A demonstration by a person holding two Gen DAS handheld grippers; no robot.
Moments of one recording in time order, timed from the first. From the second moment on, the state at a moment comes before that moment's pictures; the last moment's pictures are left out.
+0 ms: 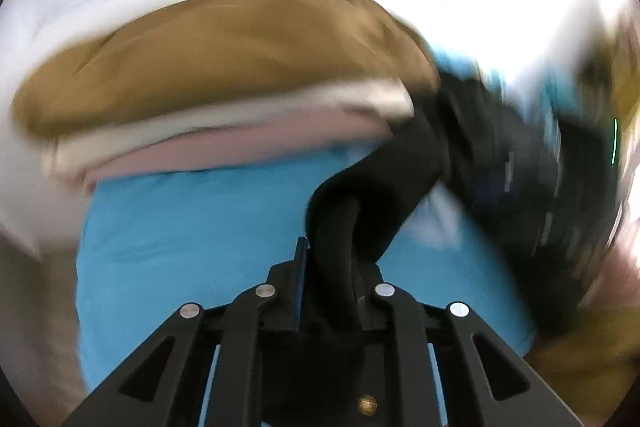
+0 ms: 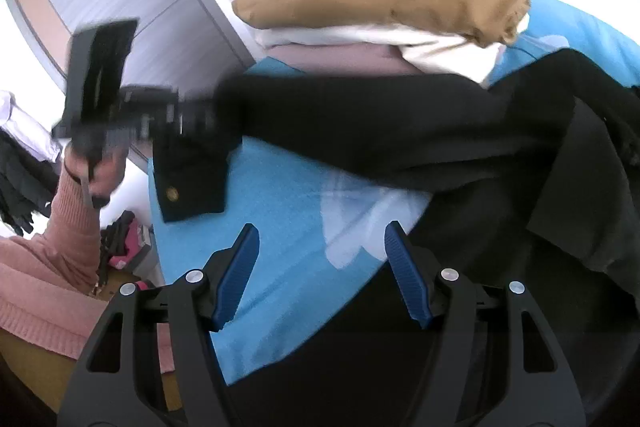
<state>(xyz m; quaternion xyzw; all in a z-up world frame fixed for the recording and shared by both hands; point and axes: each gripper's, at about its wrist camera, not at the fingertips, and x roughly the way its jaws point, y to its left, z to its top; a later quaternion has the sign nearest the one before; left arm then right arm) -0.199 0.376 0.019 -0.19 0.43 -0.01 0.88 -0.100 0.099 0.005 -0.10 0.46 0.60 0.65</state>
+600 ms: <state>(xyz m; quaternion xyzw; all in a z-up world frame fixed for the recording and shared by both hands) -0.235 0.382 -0.016 -0.15 0.47 -0.01 0.87 -0.113 0.141 0.005 -0.10 0.46 0.63 0.61</state>
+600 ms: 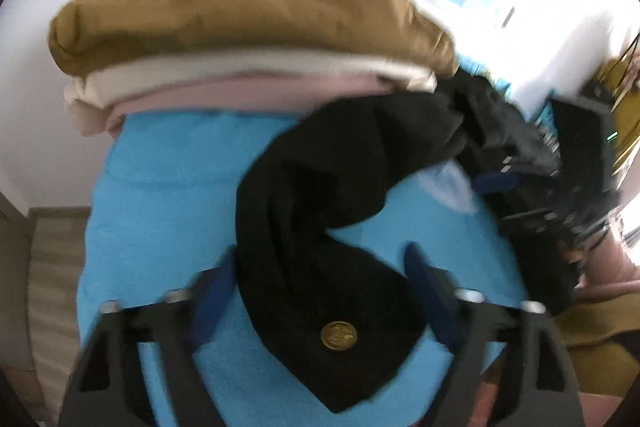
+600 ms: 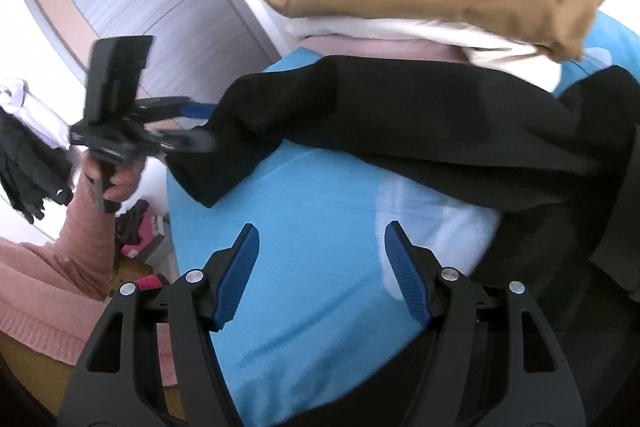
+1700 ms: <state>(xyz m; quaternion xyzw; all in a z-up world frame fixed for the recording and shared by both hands) -0.141 0.250 0.118 -0.24 0.26 -0.29 0.89 -0.027 -0.094 0.186 0.10 0.26 0.53 0.80</state>
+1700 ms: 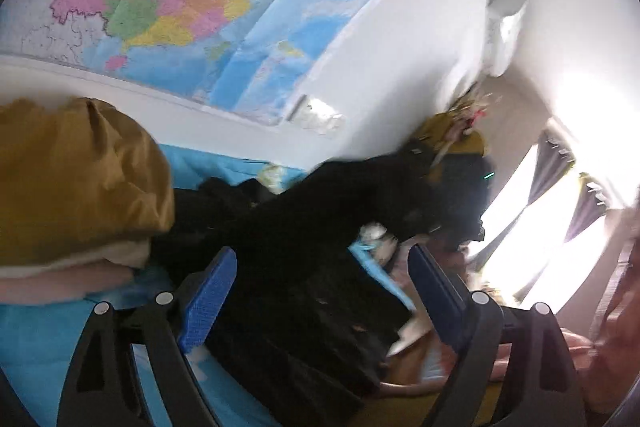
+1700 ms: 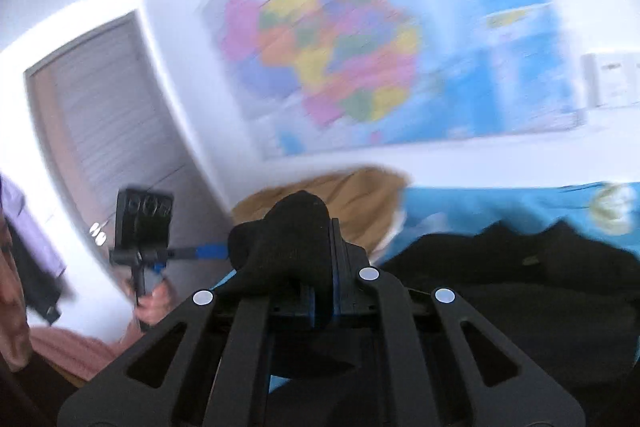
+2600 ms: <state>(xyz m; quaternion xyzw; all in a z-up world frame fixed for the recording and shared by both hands) -0.035 0.177 -0.021 -0.07 0.45 -0.16 0.87 0.078 -0.261 0.044 0.15 0.45 0.31 0.83</state>
